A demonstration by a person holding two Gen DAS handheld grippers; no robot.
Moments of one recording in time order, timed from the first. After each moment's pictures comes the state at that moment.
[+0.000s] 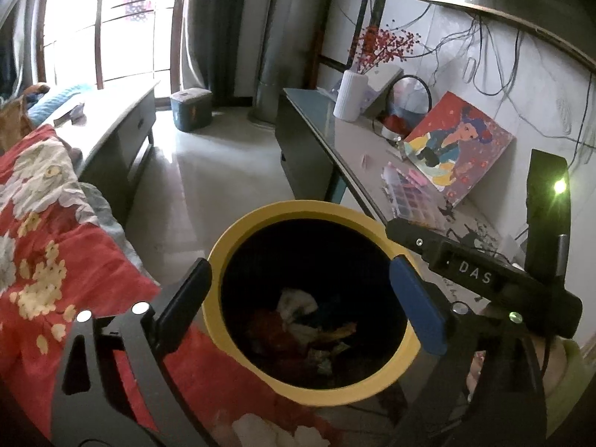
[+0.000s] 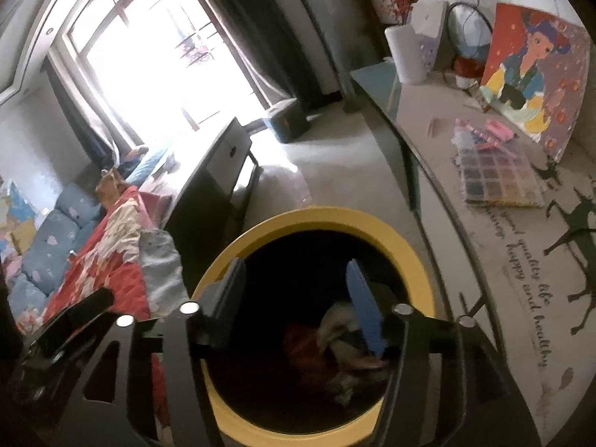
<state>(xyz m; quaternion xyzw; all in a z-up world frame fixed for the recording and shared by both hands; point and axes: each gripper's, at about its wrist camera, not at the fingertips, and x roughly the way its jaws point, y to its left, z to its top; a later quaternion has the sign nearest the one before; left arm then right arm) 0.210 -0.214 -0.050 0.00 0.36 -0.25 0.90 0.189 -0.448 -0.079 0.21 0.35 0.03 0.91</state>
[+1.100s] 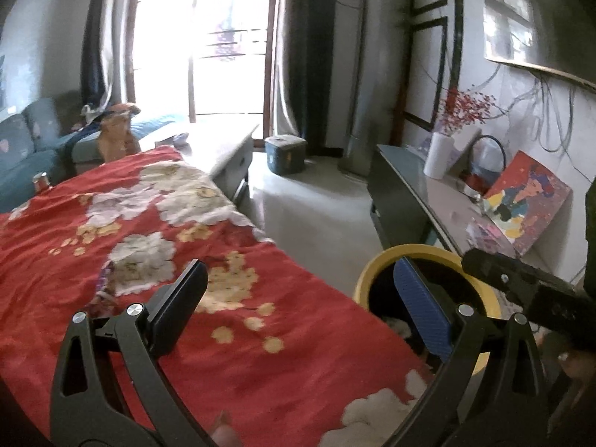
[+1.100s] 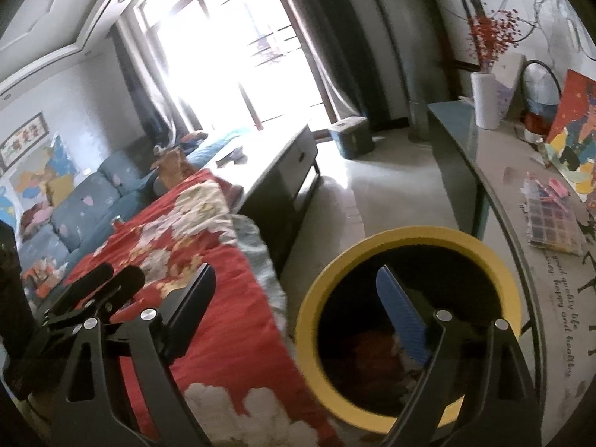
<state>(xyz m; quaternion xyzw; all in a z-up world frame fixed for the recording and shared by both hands) 0.169 -0.083 -0.005 -0.01 0.27 -0.08 0.96 0.166 -0.329 -0.024 0.15 0.30 0.14 0.93</state>
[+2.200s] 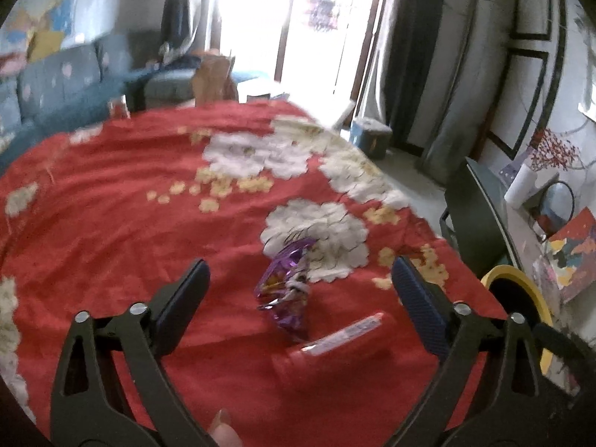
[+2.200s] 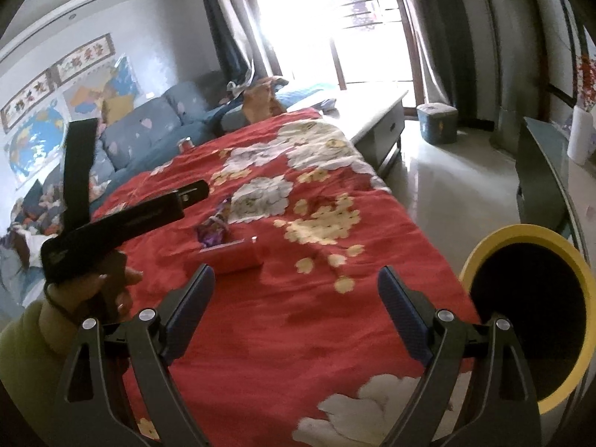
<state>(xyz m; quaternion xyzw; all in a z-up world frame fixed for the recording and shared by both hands) 0.192 0.097 -0.032 -0.10 0.34 0.05 0.93 0.149 -0.161 -0.031 0.04 0.34 0.28 0.90</state>
